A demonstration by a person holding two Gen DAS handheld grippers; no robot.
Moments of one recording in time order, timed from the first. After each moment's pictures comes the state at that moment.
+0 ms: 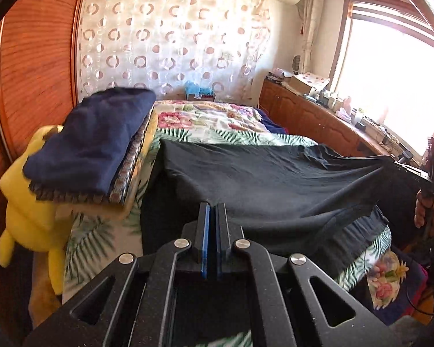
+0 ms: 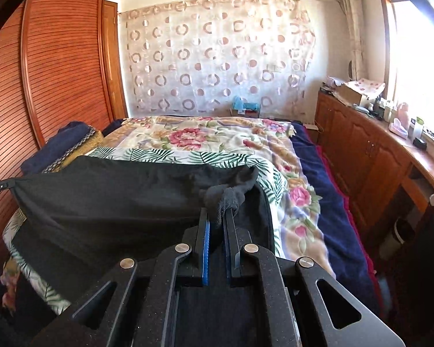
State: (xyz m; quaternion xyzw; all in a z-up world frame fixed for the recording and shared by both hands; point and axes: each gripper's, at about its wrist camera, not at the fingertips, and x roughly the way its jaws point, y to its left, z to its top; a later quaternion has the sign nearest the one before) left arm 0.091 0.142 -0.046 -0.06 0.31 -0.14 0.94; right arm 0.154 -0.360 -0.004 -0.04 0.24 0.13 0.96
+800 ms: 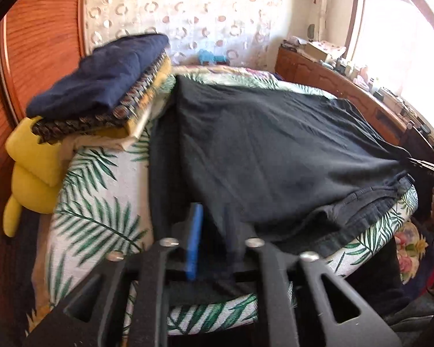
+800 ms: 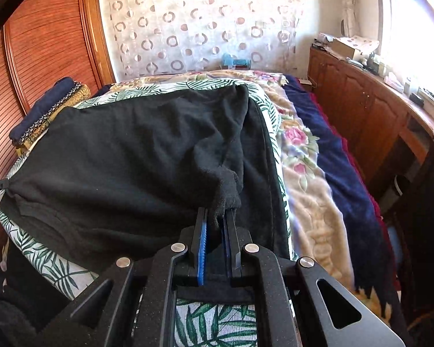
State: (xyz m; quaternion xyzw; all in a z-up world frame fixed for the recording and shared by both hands) left arm 0.068 0.134 -0.111 -0.02 0.37 -0.09 0.92; right arm 0.143 -0.377 -0.080 -0.02 0.32 0.10 0.94
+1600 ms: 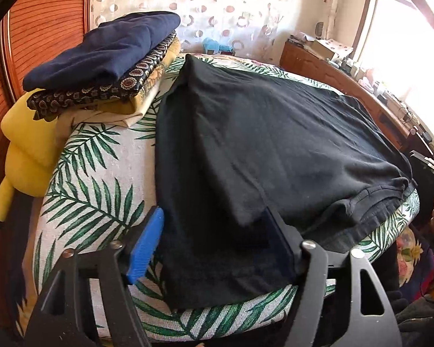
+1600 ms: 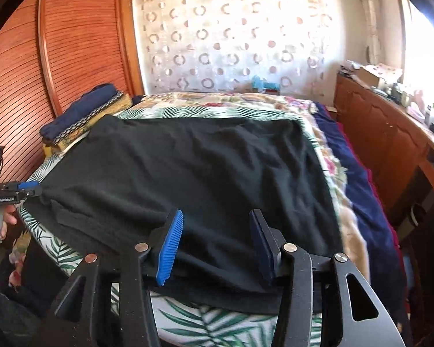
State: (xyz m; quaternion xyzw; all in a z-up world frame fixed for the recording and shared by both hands) left arm 0.082 0.147 -0.135 -0.06 0.41 -0.10 0.91; right arm 0.121 -0.311 -0.084 -0.04 0.28 0.17 0.94
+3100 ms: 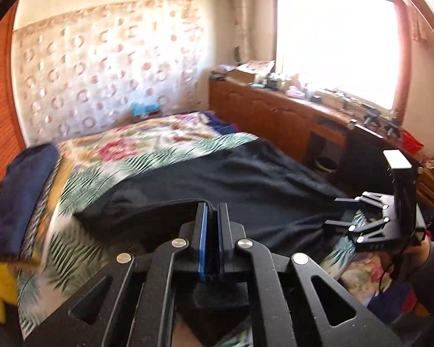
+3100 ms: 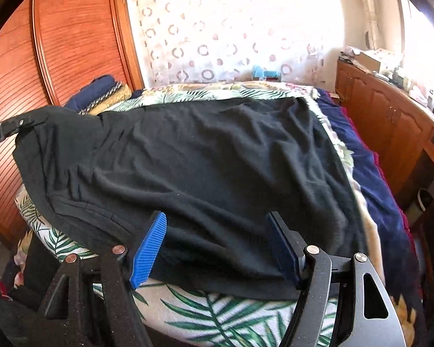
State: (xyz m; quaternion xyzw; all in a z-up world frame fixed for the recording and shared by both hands) left arm 0.102 -0.026 -0.016 0.05 0.26 -0.25 0.93; right arm 0.132 -0.321 -0.098 -0.01 0.29 0.16 0.94
